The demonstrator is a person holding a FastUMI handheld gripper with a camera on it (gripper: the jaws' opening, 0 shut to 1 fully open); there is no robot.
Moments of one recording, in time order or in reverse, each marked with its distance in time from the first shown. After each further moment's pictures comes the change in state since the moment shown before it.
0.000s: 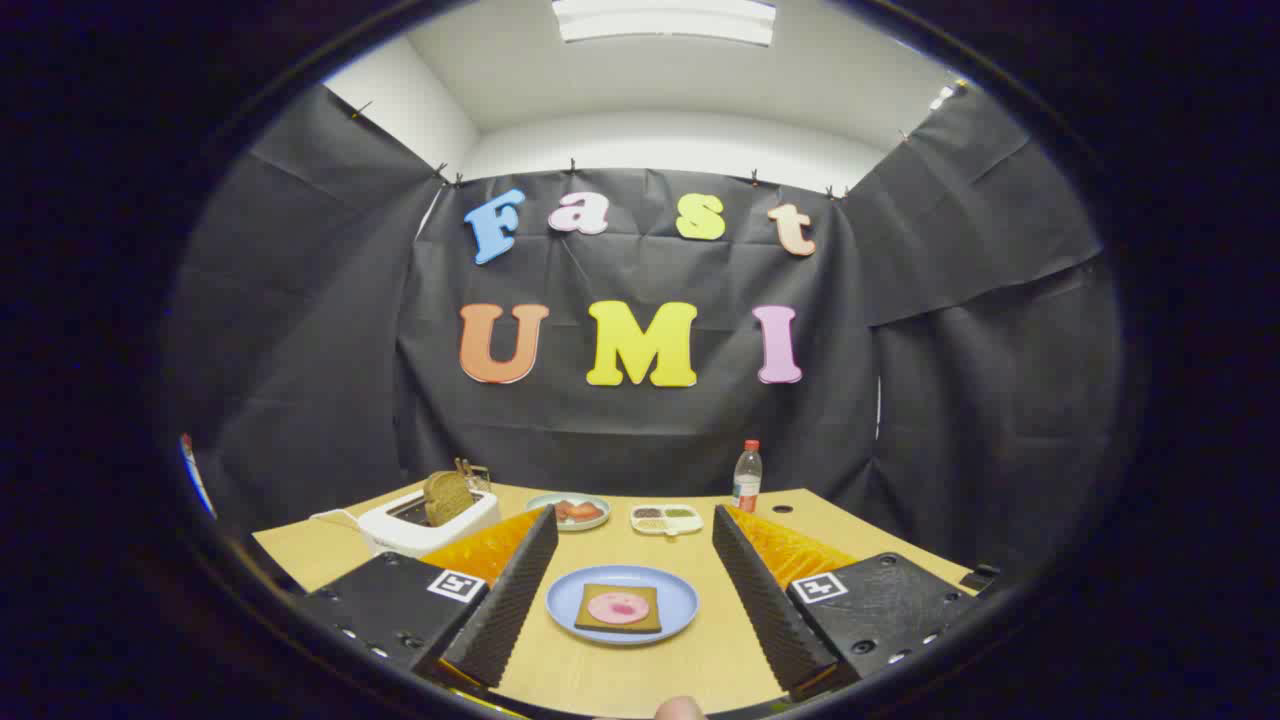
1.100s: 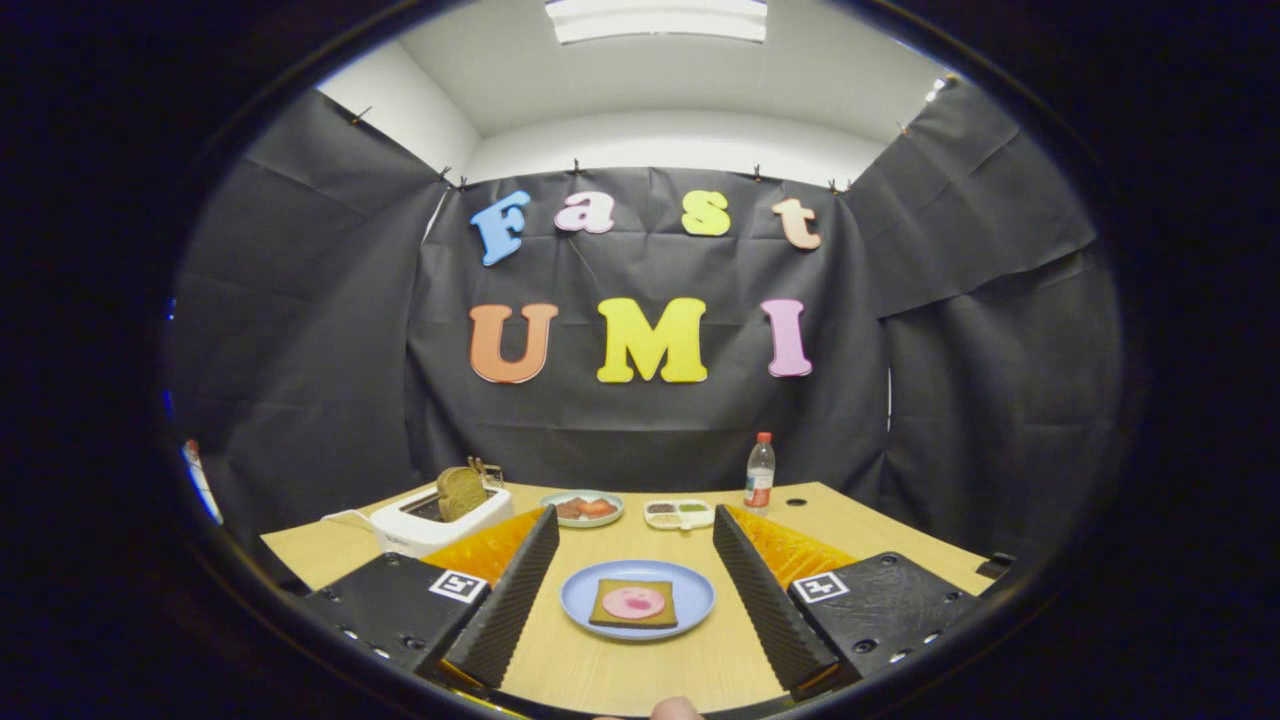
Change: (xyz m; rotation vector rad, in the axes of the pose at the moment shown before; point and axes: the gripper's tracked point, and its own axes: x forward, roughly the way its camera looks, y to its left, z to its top) arm -0.002 0.004 -0.012 0.035 0.001 0.034
